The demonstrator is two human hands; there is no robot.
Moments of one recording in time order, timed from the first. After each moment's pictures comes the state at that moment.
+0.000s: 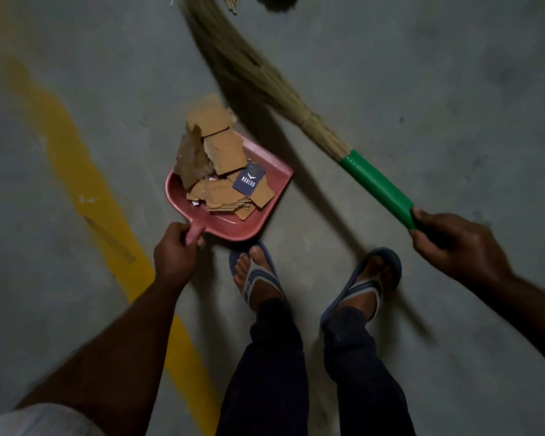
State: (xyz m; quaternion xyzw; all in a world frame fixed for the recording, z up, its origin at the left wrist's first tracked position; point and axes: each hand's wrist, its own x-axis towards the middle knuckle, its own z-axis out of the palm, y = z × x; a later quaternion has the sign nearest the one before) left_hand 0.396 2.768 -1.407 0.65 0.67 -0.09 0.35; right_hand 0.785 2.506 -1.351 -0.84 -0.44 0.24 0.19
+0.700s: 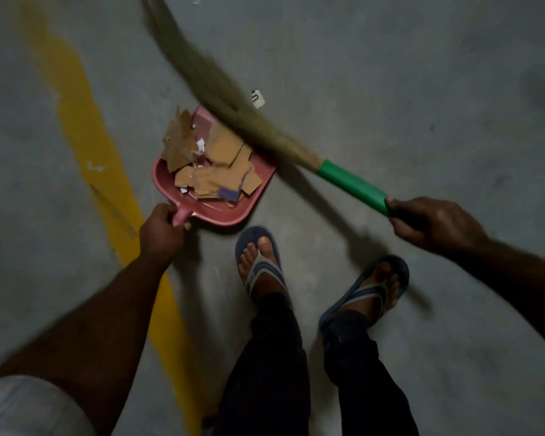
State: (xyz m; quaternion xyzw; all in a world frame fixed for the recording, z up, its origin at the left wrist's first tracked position) left_hand 0.350 2.796 -1.427 0.63 0.70 -0.11 0.32; right_hand 0.789 2.574 -1.393 -0.74 -0.61 0.28 0.10
